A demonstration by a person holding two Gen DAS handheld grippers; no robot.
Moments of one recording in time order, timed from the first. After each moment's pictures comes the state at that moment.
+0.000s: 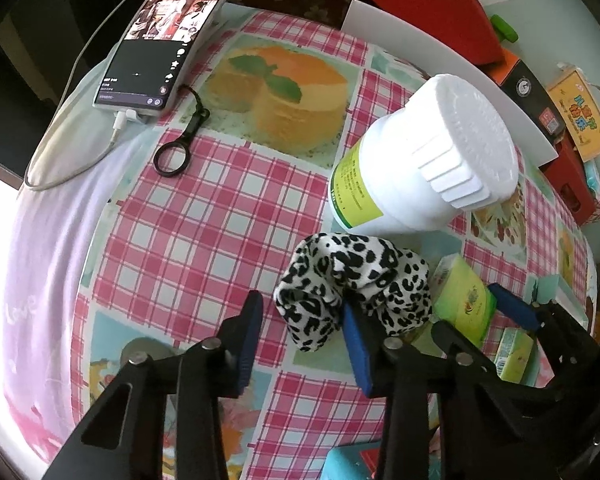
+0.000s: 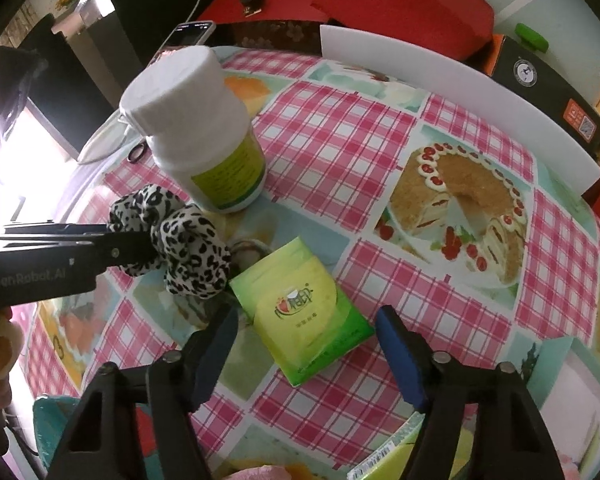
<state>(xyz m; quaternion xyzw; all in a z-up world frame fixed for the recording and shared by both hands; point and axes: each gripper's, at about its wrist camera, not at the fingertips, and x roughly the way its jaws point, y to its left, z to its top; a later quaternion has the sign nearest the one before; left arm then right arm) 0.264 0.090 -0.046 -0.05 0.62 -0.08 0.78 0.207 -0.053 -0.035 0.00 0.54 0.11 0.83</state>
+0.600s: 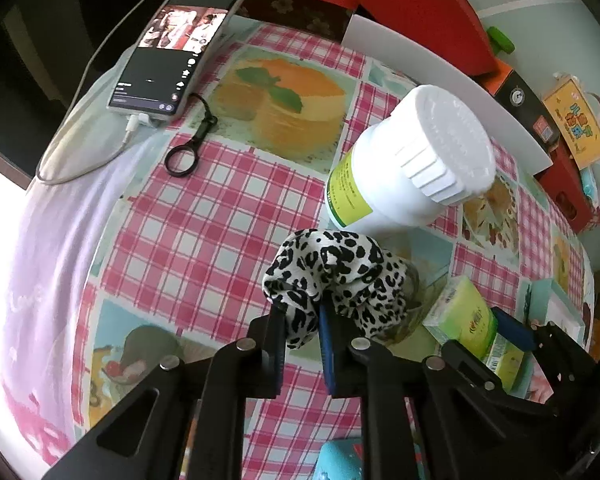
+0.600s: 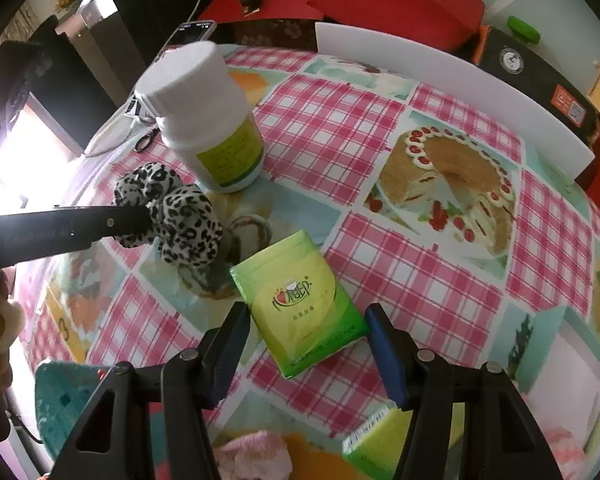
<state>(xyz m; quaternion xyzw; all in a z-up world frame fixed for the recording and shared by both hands) 0.242 0.088 -0.036 -0.06 0.61 -0.08 0.79 0.181 -0.066 -0.032 0.01 0.54 0.11 0.83</state>
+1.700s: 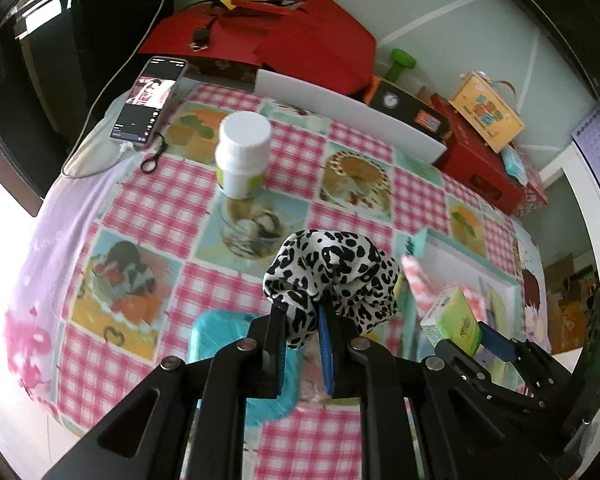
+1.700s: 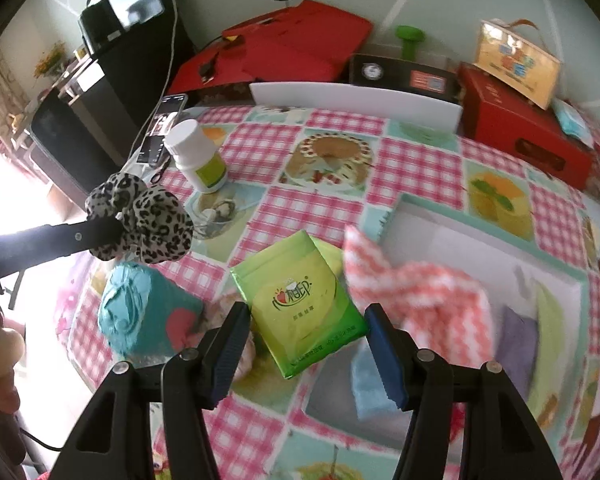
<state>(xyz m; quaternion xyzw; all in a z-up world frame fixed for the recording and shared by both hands) 0.105 0.029 0.079 -0.06 0.54 -0.13 0.83 0.039 -0.153 0.056 0.09 0.49 0.04 0.86</state>
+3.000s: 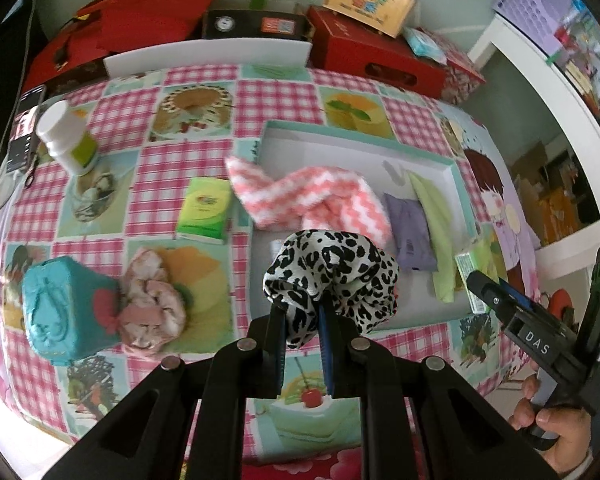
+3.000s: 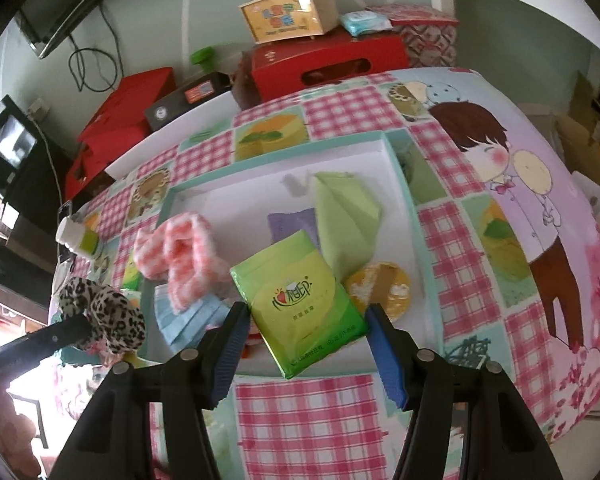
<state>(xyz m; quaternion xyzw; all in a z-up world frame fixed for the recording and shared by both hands) 0.026 -0.134 0.053 0.06 0.57 -0.25 0.78 -0.099 -0.334 0.017 0.28 0.46 -0.14 0.83</state>
